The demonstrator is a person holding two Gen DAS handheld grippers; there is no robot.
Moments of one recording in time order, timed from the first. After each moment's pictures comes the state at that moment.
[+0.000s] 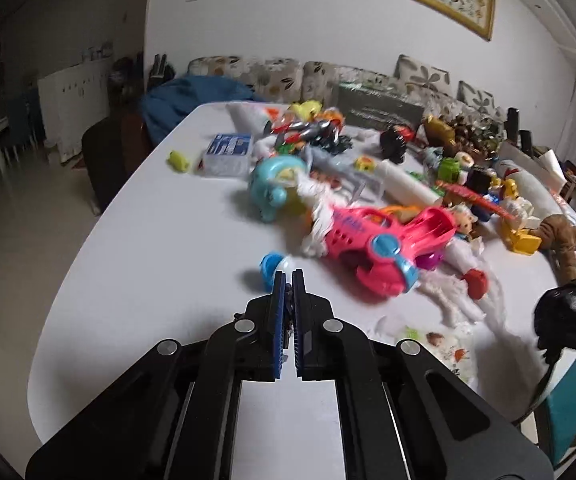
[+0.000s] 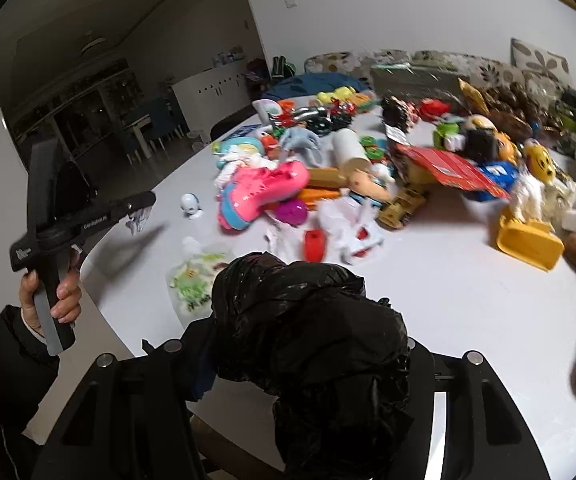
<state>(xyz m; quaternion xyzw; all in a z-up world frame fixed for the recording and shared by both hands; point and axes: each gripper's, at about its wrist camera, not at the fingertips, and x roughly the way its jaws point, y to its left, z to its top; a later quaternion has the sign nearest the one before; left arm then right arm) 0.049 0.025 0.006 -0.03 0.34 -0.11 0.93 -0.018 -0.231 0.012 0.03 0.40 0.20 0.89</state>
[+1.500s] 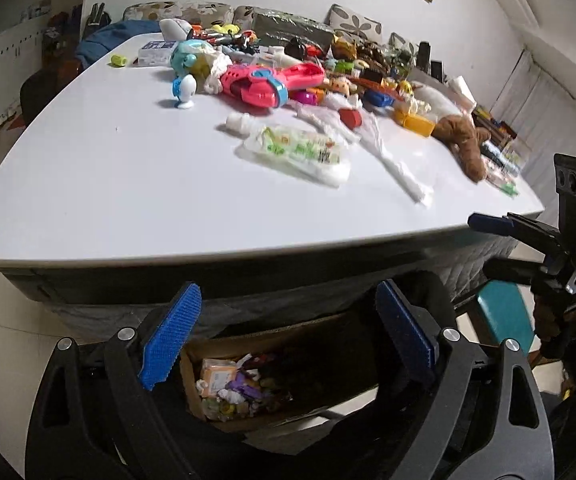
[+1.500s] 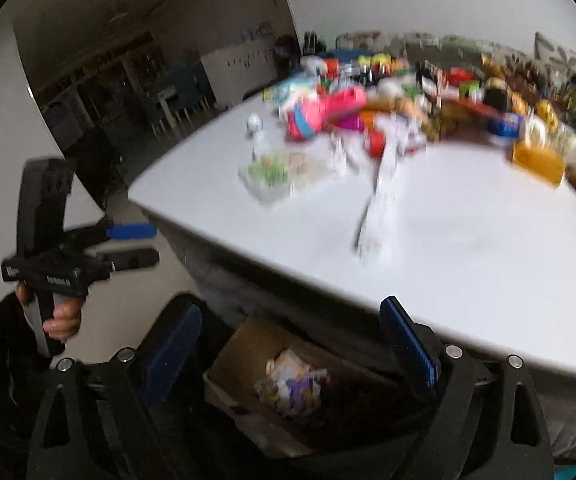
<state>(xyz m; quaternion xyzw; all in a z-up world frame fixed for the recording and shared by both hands) -0.091 0.015 -0.037 -0.05 0.42 -0.25 0.87 -0.121 -0.225 0.006 0.01 0.41 0.25 0.88</state>
